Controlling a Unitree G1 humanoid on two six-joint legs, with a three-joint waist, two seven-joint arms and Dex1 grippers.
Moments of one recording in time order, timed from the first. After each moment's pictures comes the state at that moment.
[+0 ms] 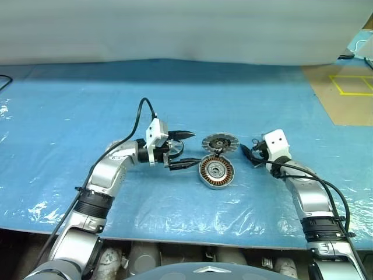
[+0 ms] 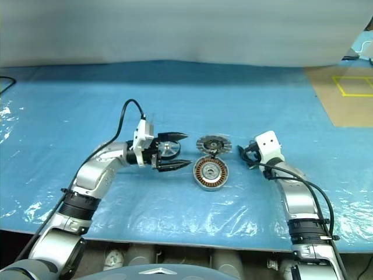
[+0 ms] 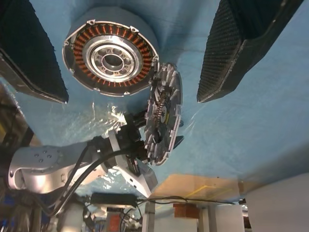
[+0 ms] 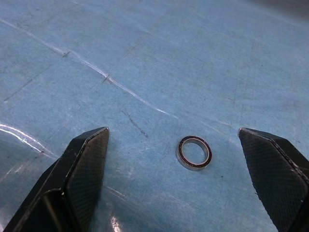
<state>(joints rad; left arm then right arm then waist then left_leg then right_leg) -0.48 0.36 -0.19 0.04 -0.36 0.20 -1.13 -0.21 -0.47 -0.08 0.13 0.05 0.23 0.43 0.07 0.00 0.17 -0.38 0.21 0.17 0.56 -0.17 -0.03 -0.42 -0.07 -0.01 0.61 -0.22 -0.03</state>
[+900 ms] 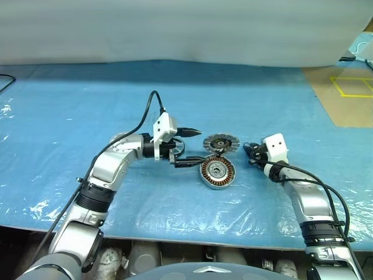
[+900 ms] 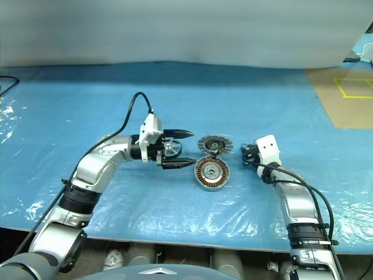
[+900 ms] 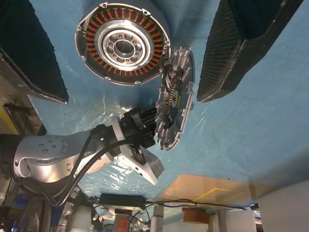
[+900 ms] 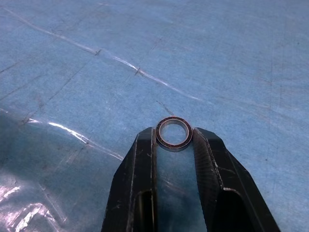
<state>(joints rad) -0.52 0.35 -0.20 -0.02 -0.41 0.36 -1.12 -0.17 -0.44 -0.09 0.09 0.13 0.31 0.47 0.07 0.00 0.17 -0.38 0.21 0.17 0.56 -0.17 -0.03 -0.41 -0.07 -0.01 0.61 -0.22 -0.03</state>
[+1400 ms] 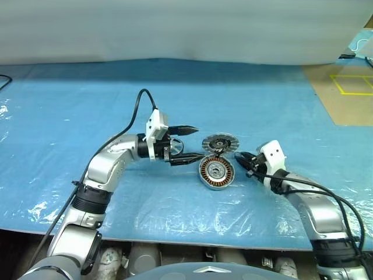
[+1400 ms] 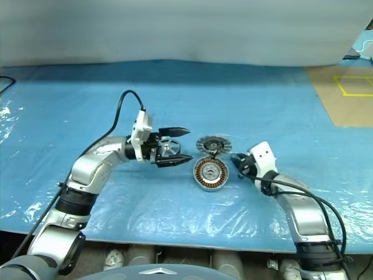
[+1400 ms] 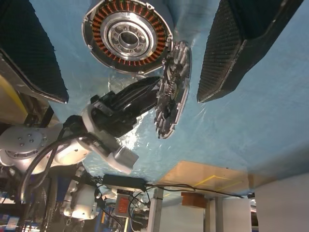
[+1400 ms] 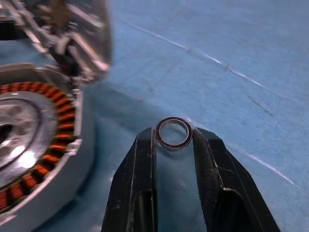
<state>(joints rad) -0.47 0.38 -0.15 -0.03 -0.48 0.34 -1.15 0.03 -0.56 -0.06 -0.34 0.26 0.52 0.64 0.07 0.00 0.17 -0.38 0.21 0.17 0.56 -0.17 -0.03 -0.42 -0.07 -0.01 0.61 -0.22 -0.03</state>
